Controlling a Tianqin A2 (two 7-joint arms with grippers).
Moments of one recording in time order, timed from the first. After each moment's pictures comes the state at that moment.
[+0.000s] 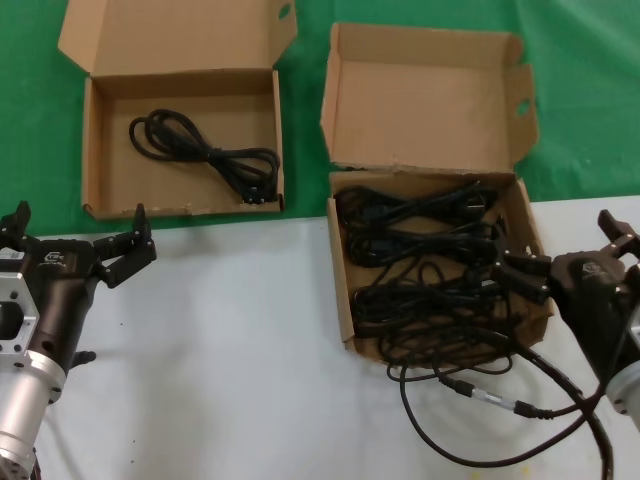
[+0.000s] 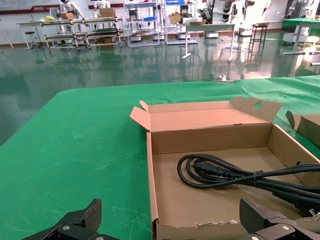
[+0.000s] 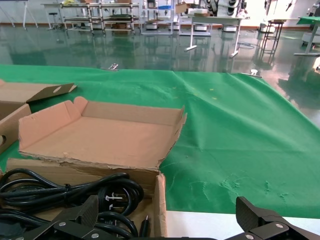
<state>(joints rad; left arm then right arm) 0.00 -0.30 1.60 -1.60 -1.80 0.00 0.00 0.01 0.29 -1.60 1.59 1.81 -0.02 -0.05</state>
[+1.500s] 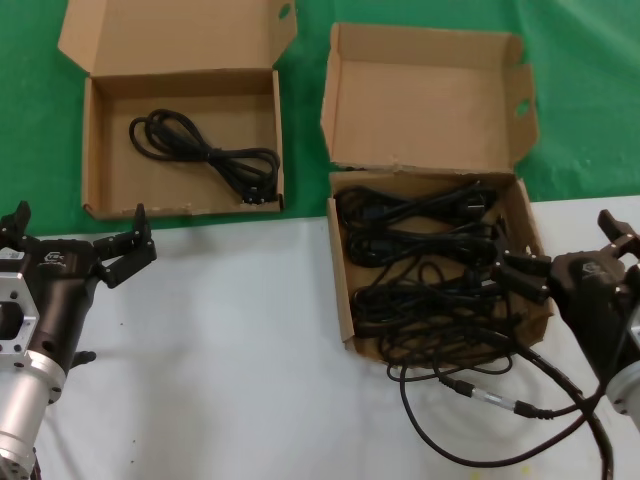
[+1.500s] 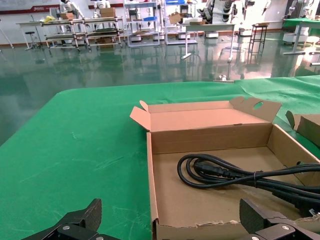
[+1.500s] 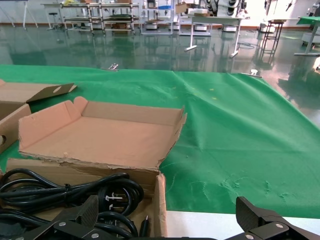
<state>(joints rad) 0.00 -0.30 1.60 -1.60 -1.80 0.00 0.00 0.01 0.29 -1.60 1.59 1.81 -0.02 -0.05</state>
